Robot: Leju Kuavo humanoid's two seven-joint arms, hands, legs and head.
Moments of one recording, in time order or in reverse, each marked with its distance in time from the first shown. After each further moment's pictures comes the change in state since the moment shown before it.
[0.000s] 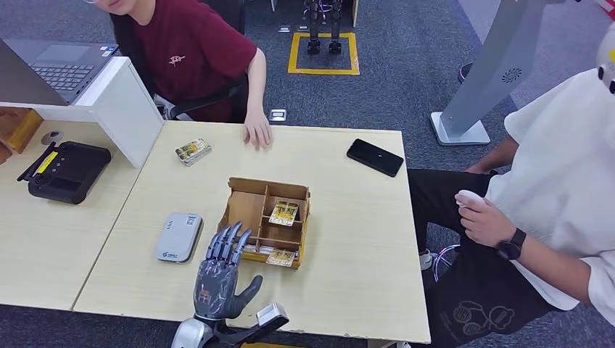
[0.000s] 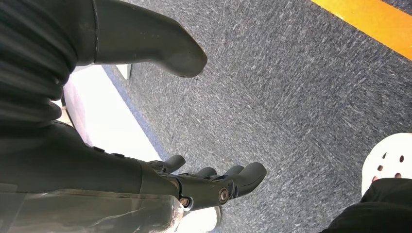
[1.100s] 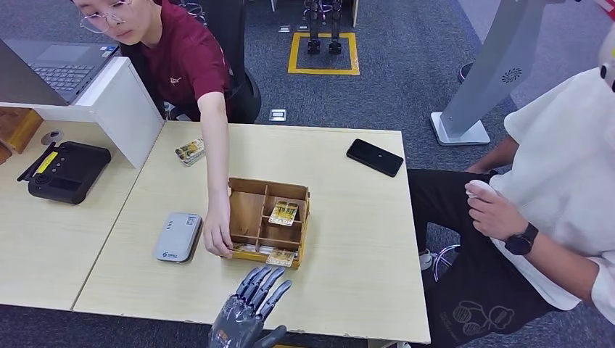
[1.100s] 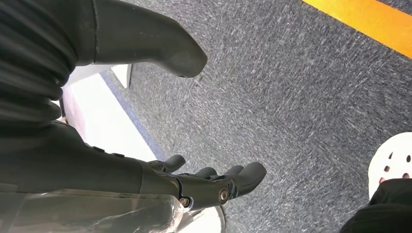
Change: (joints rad) left arm 0.063 0.272 -0.468 -0.167 0.069 0.000 0.111; right arm 0.009 0.000 -0.027 0.001 -0.016 -0.014 -0.015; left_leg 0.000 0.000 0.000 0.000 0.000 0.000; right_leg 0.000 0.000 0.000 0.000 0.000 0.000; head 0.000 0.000
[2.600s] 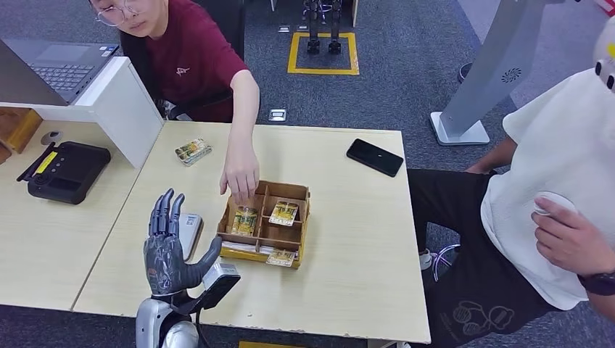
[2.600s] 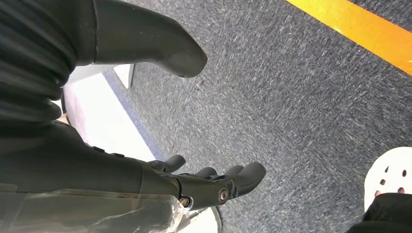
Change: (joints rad) left arm -0.076 -0.205 0.554 -0.049 0.228 0.000 -0.130; right arm 0.018 0.017 0.045 -0.004 -0.028 -0.001 0.016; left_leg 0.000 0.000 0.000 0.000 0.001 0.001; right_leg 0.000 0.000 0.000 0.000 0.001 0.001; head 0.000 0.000
